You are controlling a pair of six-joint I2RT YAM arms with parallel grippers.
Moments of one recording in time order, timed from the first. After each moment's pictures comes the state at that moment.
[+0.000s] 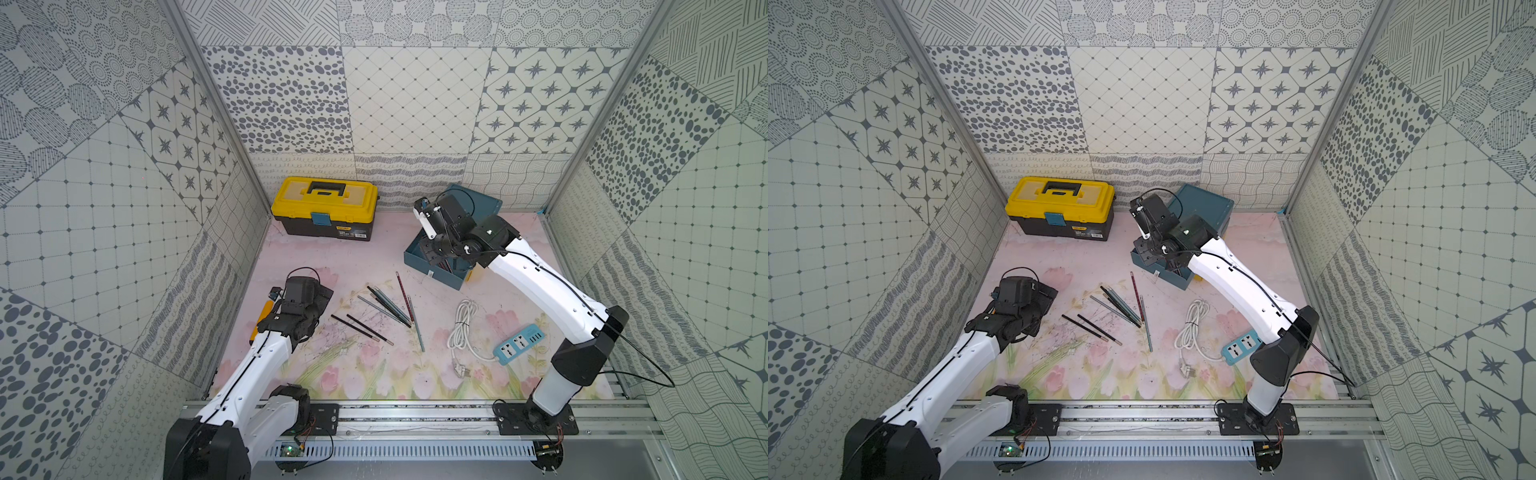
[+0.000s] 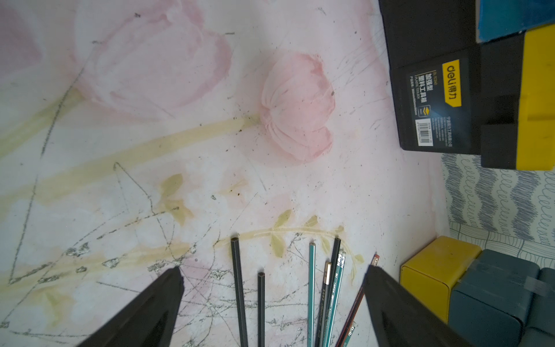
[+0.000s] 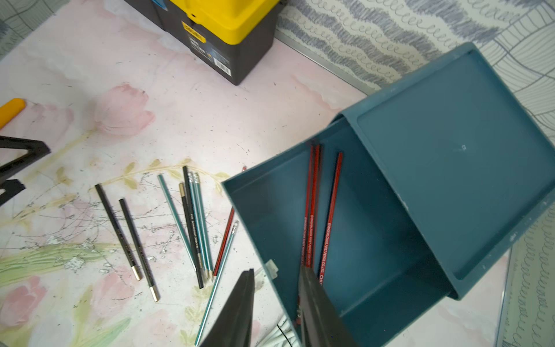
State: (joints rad) left arm -0.08 1.00 0.61 -0.48 -0.09 -1.18; right arm 0.82 1.71 1.96 -1.11 0.30 0.11
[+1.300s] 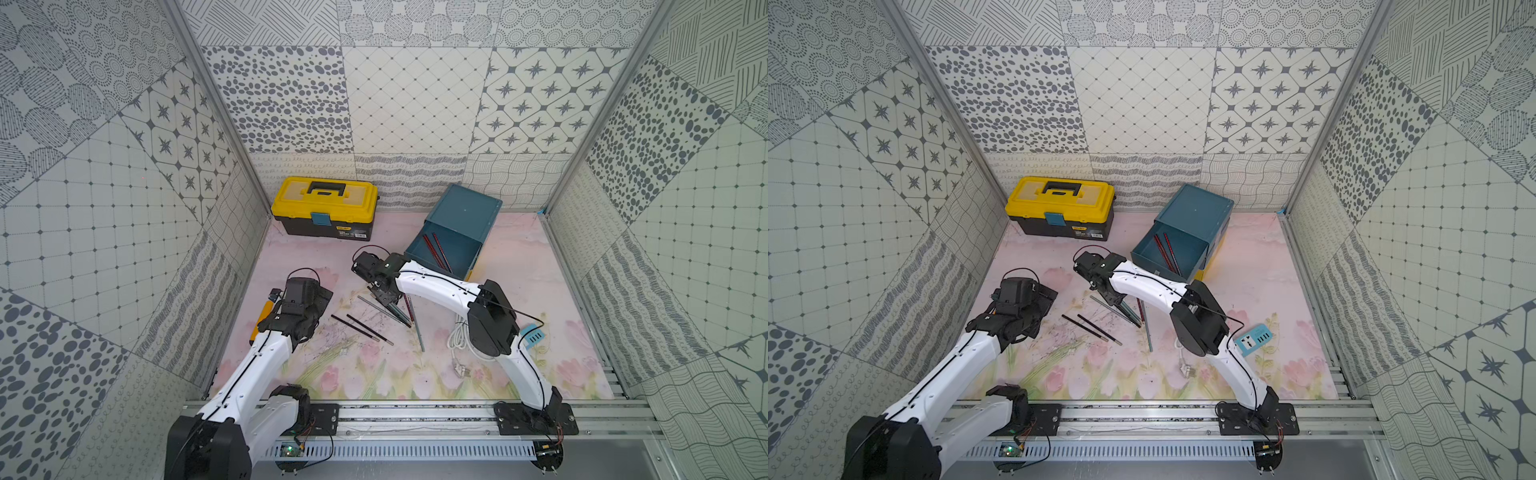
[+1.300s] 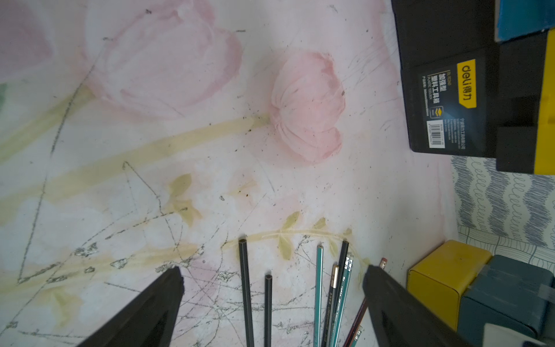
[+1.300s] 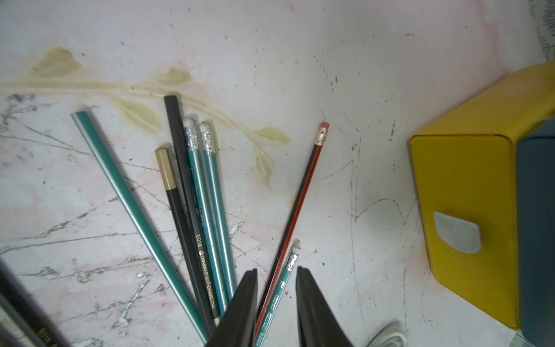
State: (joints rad) left arm -0.08 1.01 0.60 -0.48 -0.09 -1.18; right arm 0.98 2.29 2.03 -1.09 0.46 0.22
